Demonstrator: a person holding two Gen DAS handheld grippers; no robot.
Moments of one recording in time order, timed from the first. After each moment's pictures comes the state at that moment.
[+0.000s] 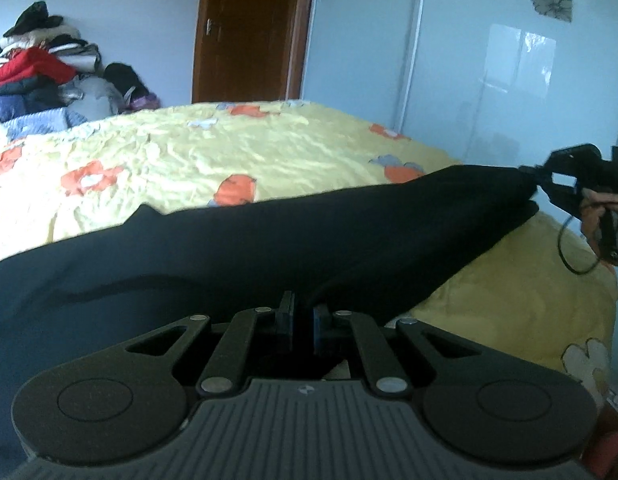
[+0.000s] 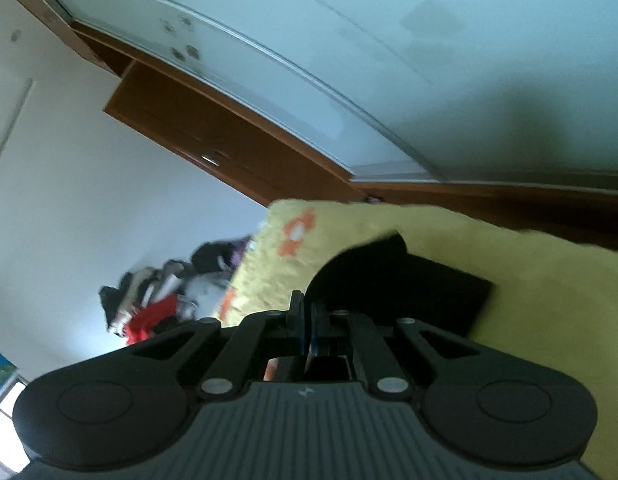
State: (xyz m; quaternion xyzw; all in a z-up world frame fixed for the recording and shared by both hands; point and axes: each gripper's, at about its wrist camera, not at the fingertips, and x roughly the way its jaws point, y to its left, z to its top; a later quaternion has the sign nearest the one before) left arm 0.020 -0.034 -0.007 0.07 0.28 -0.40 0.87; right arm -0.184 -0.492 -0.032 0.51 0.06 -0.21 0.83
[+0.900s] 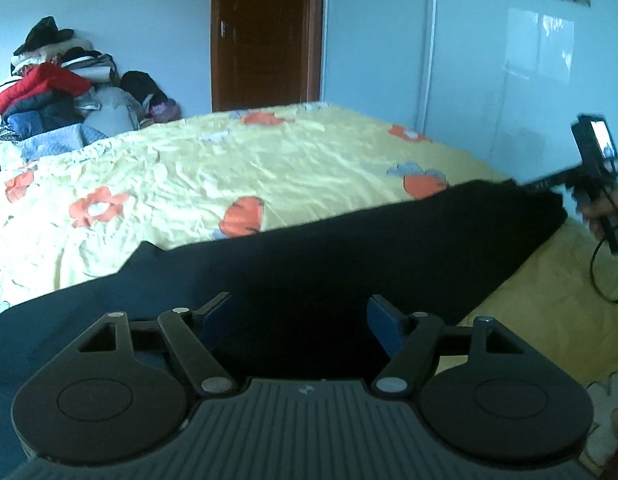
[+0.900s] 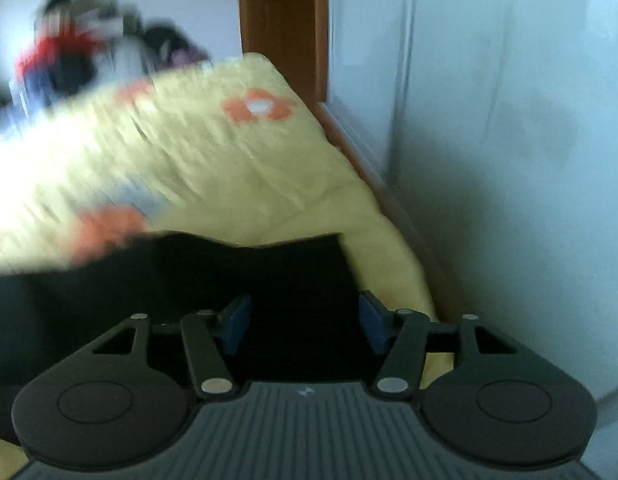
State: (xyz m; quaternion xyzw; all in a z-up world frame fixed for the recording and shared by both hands) left arm 0.029 -0.074 0.011 0.11 0.27 -0.36 0.89; right arm -0.068 -0.492 -0.013 0.02 0.36 -0.28 0.89
